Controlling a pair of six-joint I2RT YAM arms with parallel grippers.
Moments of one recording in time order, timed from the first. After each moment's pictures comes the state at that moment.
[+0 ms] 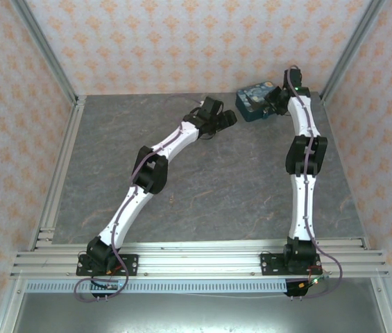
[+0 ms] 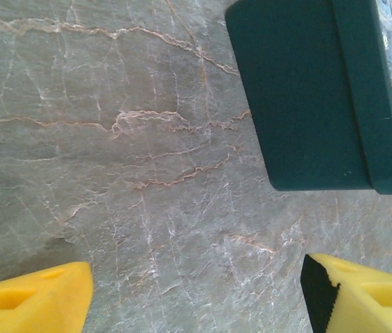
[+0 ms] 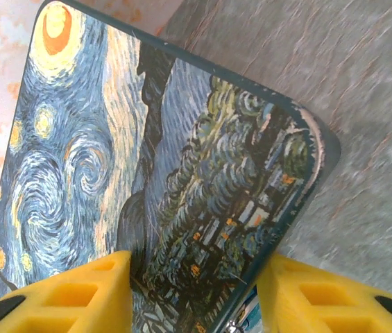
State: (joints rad) left arm -0.51 2.77 2.56 -0.49 0.13 -0.88; right arm -0.05 2.64 2.57 -0.85 -0.22 0.76
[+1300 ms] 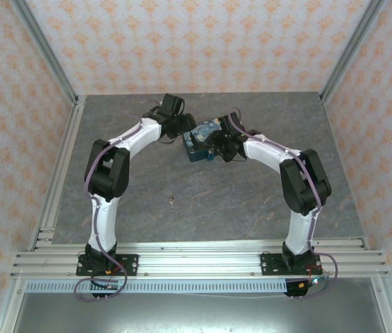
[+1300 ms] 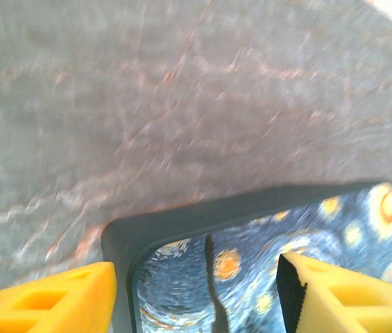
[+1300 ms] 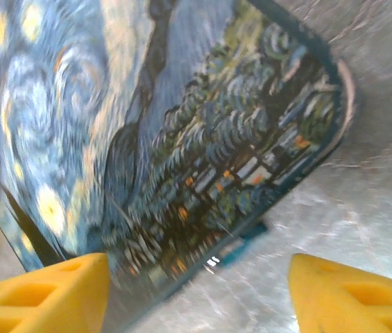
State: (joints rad) left arm -0.34 2.14 1.75 -0.46 0.08 -0.74; right arm 0.48 1.87 1.34 -0.42 -0.09 1.10
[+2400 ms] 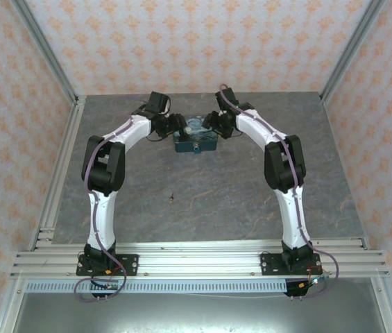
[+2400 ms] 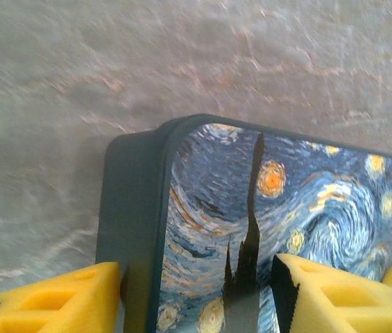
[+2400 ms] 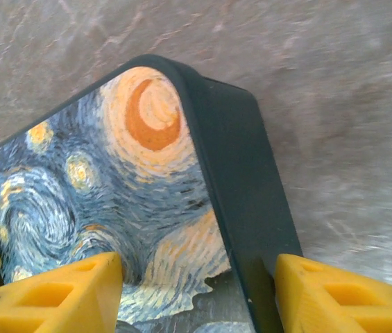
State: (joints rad) left arm -0.22 2.19 1.74 -0.49 0.26 -0.68; right arm 0.41 2.28 1.97 -0.70 -0.20 0.78
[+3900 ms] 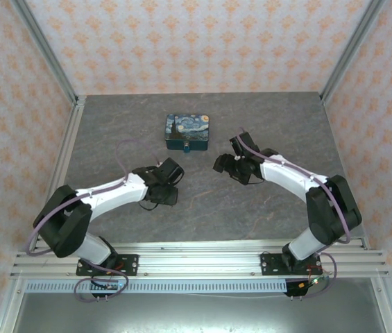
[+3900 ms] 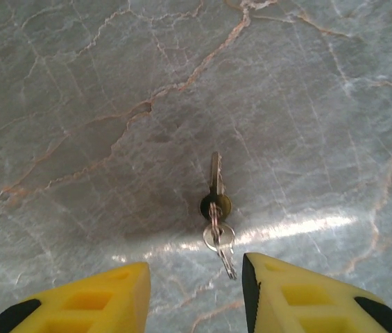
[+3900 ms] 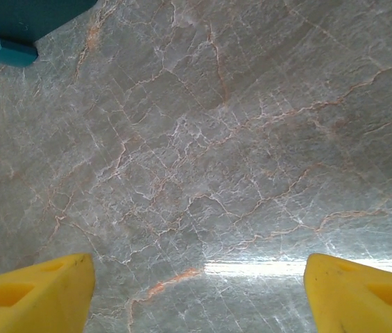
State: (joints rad) left arm -0.66 1.50 0.86 -0.66 -0.11 -0.58; right arm 0.51 1.56 0.99 -0.50 -0.17 0.87
